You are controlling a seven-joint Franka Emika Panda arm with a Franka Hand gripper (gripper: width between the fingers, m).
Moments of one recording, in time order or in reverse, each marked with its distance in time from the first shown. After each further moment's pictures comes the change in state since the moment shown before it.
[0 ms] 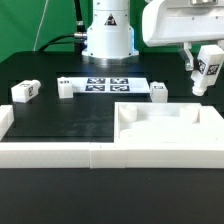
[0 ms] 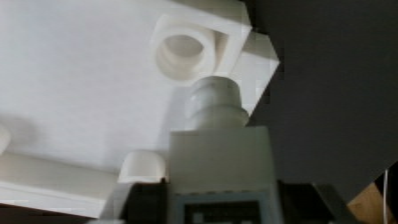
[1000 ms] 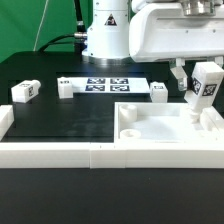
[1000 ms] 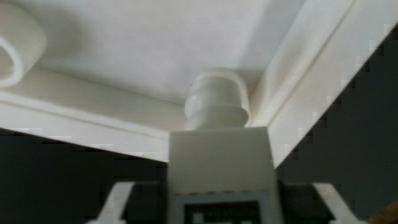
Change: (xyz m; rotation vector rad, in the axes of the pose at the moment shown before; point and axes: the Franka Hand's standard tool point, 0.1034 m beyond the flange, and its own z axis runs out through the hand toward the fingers) arm 0.059 0.054 0.034 -0.036 0.048 -0.009
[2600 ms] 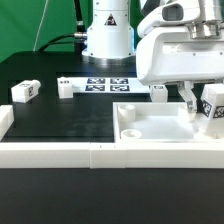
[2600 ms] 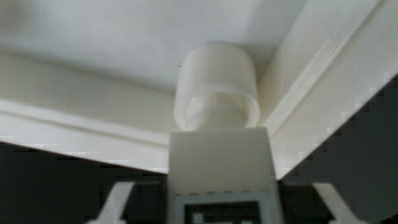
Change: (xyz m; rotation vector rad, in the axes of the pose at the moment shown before) arm 0.009 -0.008 0.036 -0.007 0.087 -0.015
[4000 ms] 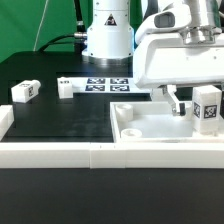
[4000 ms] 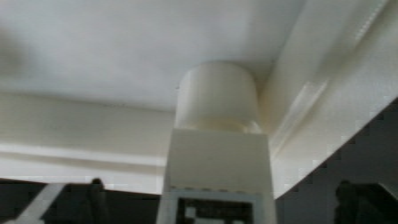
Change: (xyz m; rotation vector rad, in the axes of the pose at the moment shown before) arm -0.013 -0.001 -0.001 -0.020 0.055 0.089
